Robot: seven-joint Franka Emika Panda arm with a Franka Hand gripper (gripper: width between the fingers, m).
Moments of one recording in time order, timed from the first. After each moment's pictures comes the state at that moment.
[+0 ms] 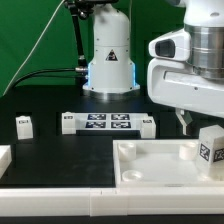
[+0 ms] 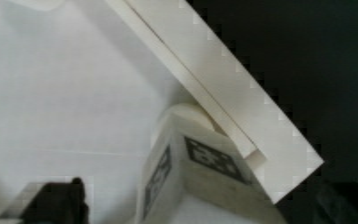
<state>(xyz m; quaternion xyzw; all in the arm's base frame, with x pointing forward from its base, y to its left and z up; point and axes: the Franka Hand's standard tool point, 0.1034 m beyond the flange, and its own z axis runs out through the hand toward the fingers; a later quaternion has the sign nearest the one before) 0.625 0.122 0.084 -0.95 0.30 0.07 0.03</state>
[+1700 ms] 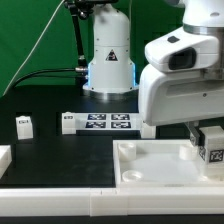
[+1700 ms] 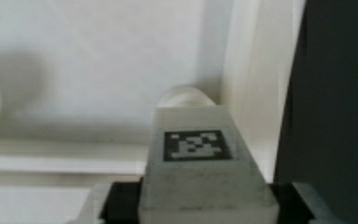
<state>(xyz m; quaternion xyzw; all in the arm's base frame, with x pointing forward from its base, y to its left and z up) 0.626 0.118 0.083 -1.00 0.01 0.05 0.04</state>
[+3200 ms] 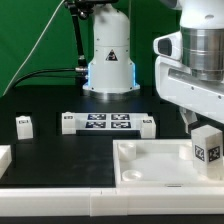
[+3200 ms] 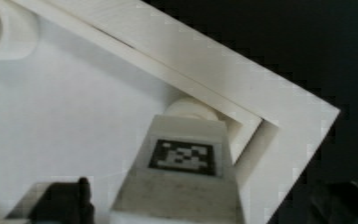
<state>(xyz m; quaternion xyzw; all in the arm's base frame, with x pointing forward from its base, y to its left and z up) 0.626 0.118 0.081 -0.90 0.43 0.07 0.03</state>
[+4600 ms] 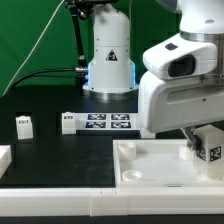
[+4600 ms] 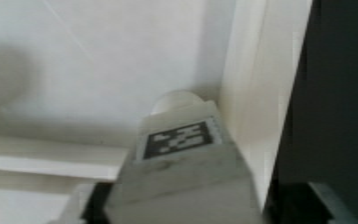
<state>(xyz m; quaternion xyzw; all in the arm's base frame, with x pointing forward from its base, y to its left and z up) 0.624 0.118 0.077 -0.99 -0.09 0.05 0.06</state>
